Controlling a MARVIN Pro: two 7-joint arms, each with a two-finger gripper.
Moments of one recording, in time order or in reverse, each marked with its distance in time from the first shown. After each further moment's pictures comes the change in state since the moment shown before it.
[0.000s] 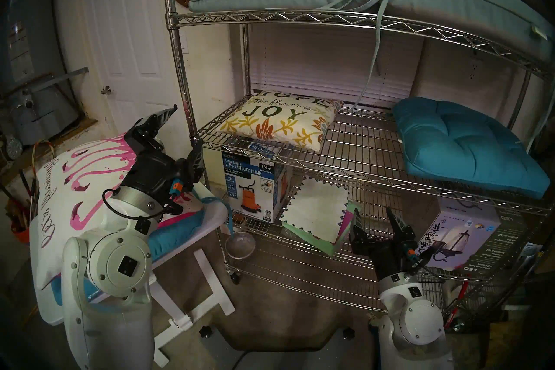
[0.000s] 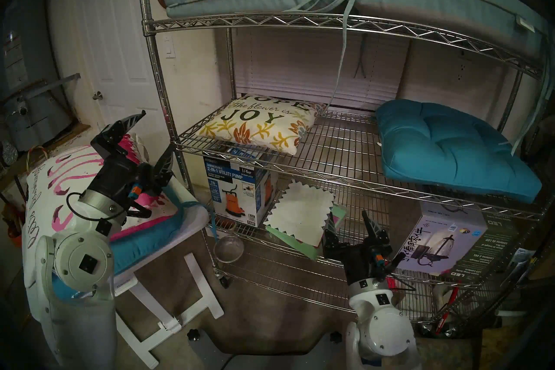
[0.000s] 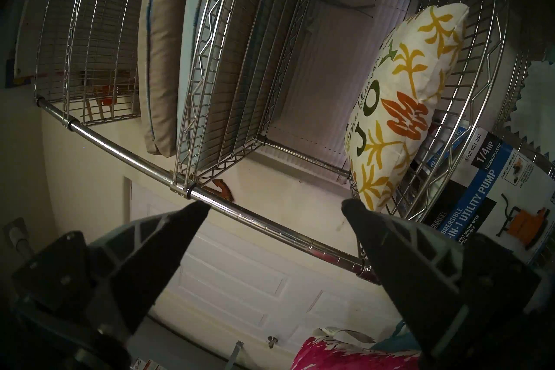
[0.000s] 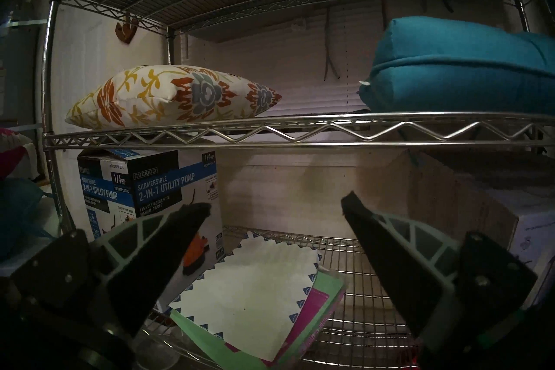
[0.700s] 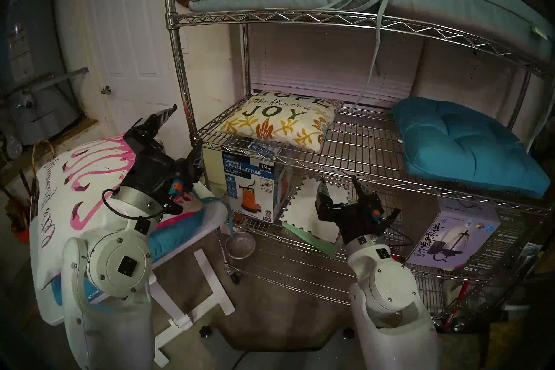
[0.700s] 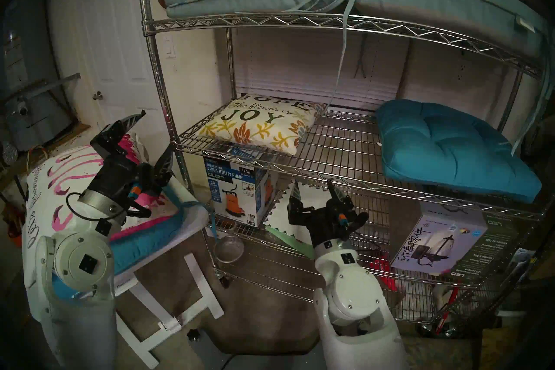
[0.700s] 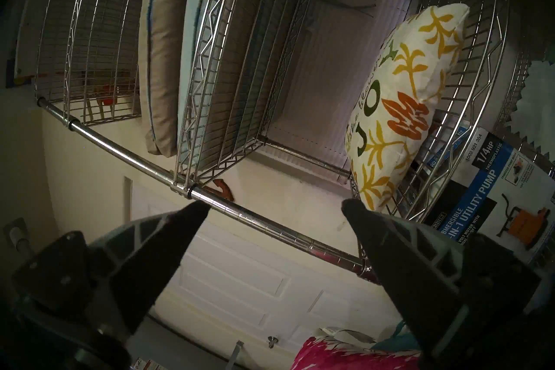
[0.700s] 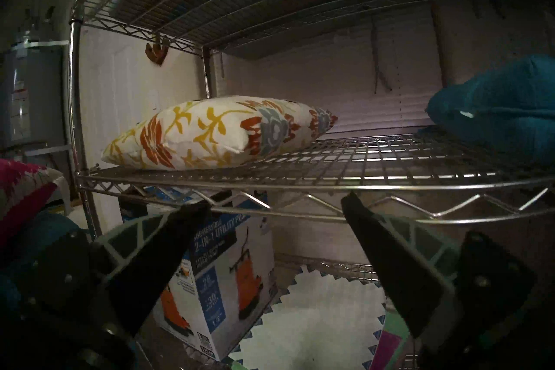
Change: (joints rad) left arm -0.001 -0.009 -0.003 0.000 0.002 -0.008 -0.003; right arm 0.212 0.091 -0.213 0.003 0.026 0.161 -0.157
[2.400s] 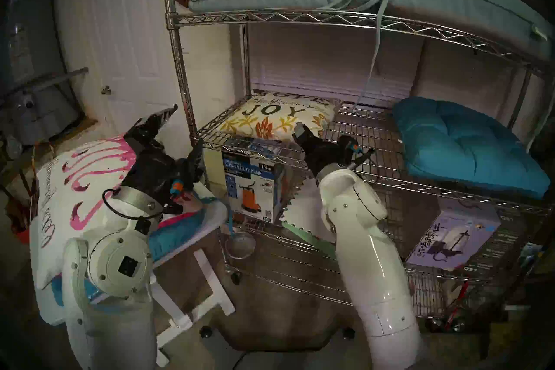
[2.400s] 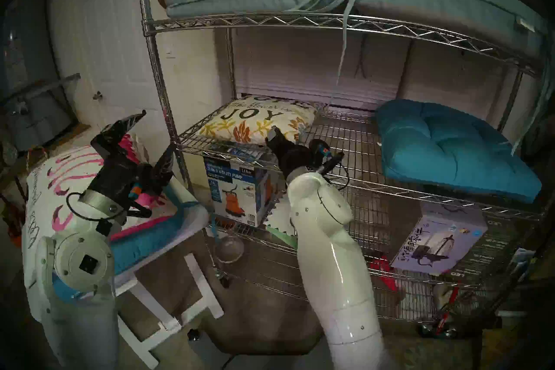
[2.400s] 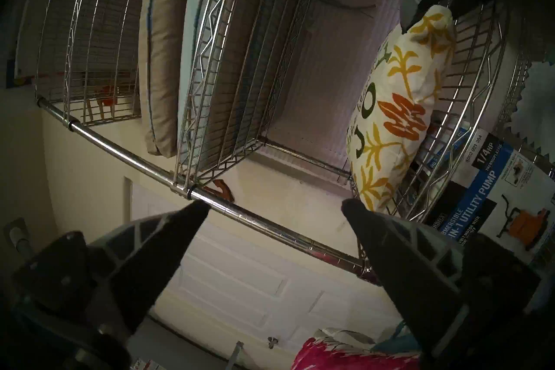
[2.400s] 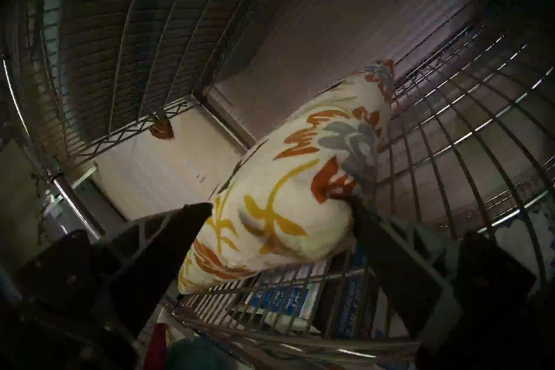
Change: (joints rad) left arm -0.004 -0.021 -0.003 0.000 0.009 -0.016 -0.010; right arm 0.479 -0.072 -0.068 0.240 0.710 0.186 -0.177
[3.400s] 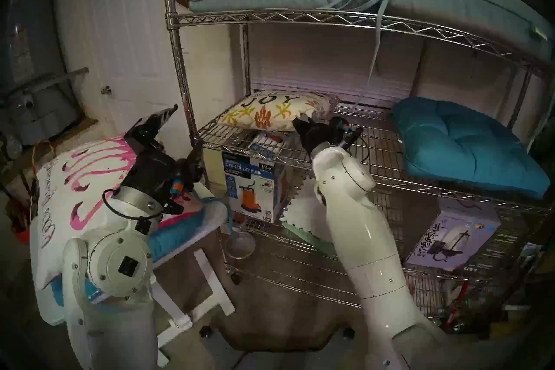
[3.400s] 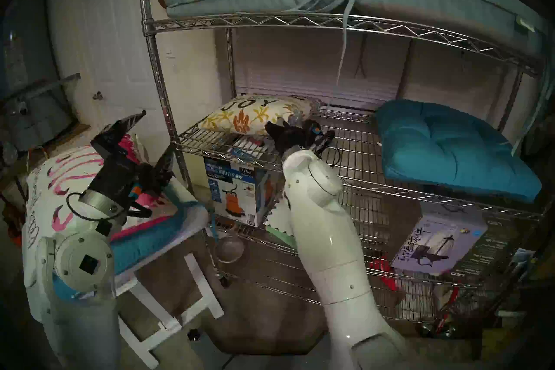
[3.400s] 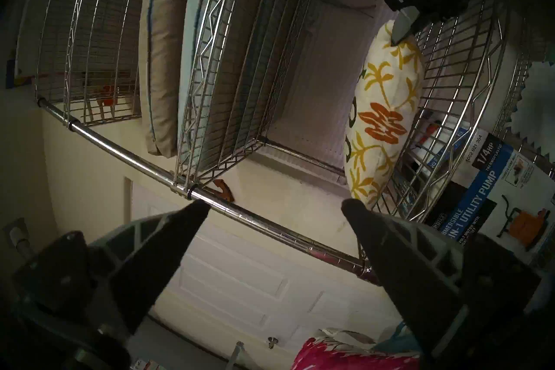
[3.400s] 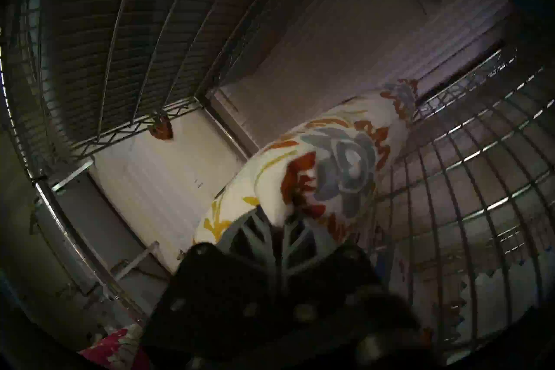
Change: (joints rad) left arm -0.002 -0.013 -0.003 0.000 0.006 -0.011 -0.006; right arm 0.178 0.012 0.013 0.153 -0.062 -0.012 0.018
